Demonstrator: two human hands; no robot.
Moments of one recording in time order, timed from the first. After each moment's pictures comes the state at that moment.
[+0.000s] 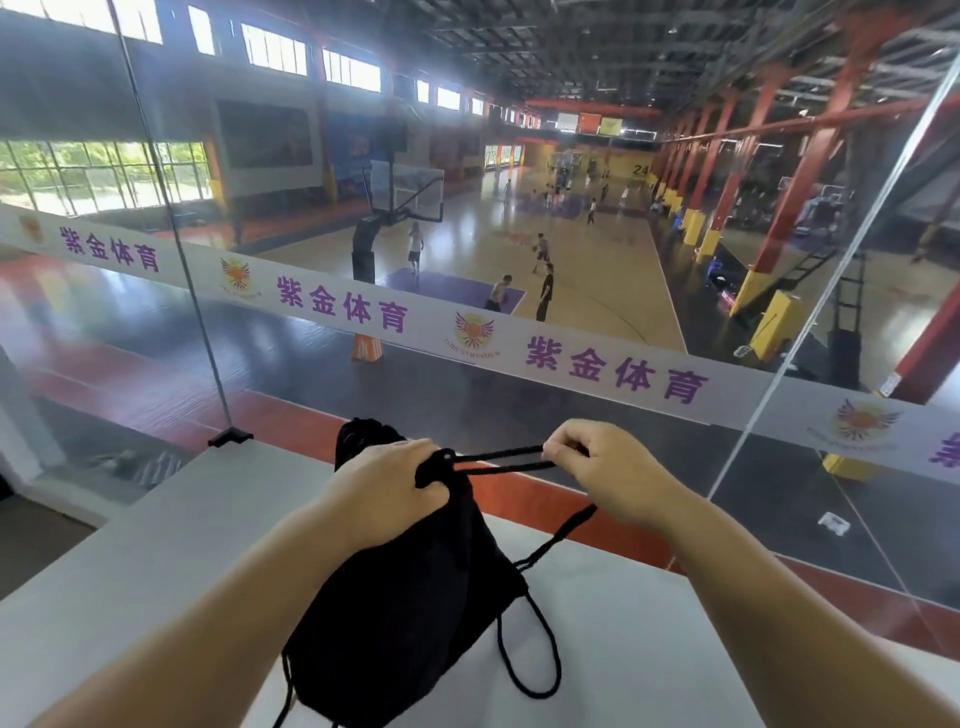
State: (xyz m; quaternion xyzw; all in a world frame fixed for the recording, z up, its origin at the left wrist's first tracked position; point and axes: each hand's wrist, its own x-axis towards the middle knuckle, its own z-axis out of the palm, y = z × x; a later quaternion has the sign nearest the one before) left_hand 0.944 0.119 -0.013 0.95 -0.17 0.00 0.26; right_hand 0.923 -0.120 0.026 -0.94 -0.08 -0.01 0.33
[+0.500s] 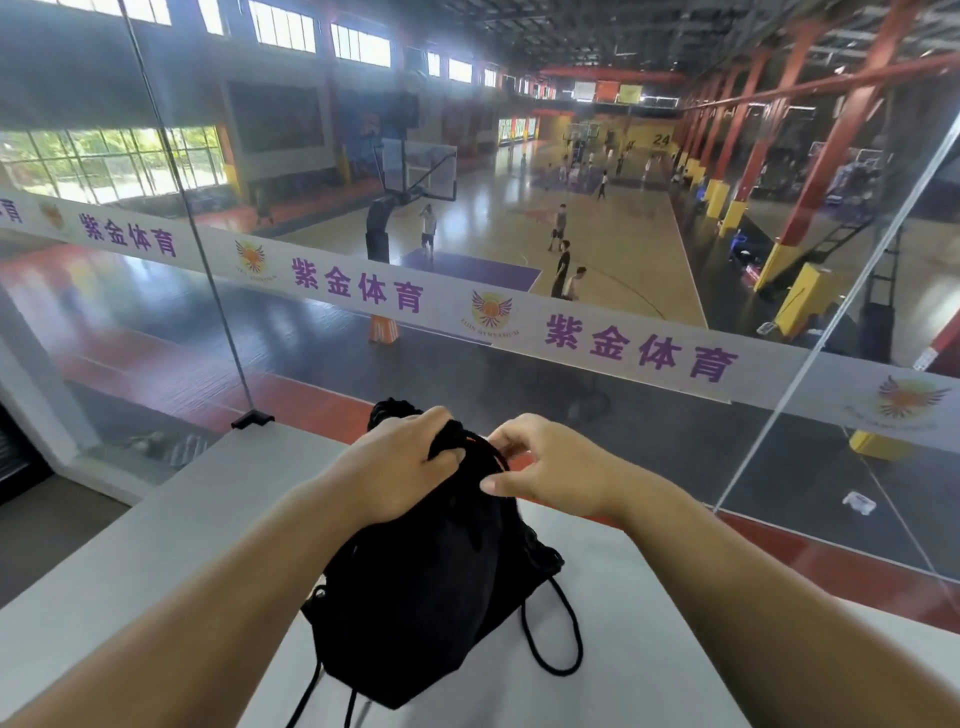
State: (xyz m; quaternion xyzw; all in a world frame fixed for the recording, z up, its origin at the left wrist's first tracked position) left_hand 0.951 0.128 -0.007 0.95 -0.19 -0.01 0.26; right_hand 0.931 -0.069 0.016 -0.91 -0.18 0.13 0.35
